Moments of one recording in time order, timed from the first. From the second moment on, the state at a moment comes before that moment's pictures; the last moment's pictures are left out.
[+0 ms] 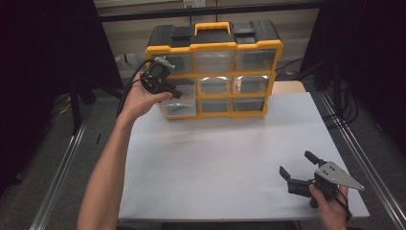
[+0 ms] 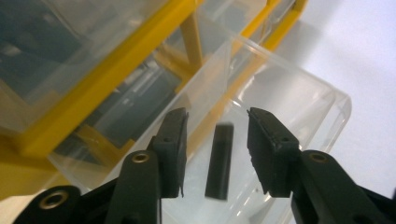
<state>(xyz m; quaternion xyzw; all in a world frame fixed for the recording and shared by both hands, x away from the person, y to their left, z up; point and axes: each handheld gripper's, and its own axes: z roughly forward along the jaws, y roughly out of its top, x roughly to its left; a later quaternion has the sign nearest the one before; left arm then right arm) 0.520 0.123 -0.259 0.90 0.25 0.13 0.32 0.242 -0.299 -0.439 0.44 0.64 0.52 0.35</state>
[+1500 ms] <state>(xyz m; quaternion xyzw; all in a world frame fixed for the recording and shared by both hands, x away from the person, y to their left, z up) 0.473 0.164 -0.283 0.77 0.30 0.27 0.50 0.242 -0.299 -0.440 0.44 0.64 0.52 0.35</state>
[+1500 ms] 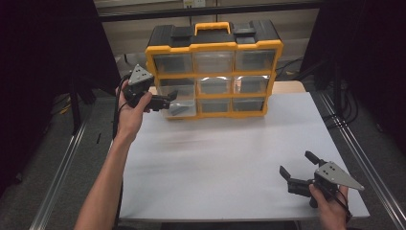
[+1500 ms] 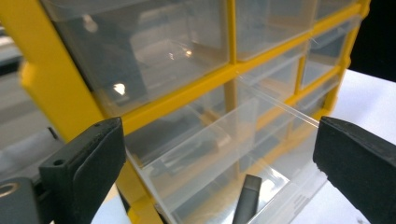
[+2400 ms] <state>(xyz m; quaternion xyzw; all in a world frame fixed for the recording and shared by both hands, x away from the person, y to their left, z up) 0.424 0.191 -0.319 0.69 0.31 0.30 0.58 0.240 -0.300 -0.439 0.45 0.64 0.52 0.35</state>
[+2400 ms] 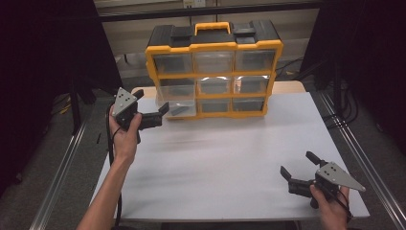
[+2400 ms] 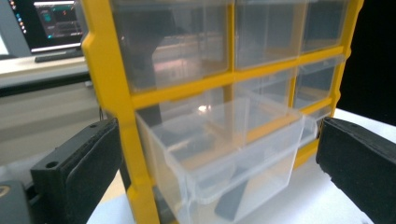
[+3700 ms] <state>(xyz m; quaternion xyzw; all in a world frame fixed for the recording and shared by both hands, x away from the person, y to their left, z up) 0.334 0.213 -0.405 0.68 0.36 0.29 0.57 0.240 -0.299 -0.439 0.44 0.64 0.52 0.36</state>
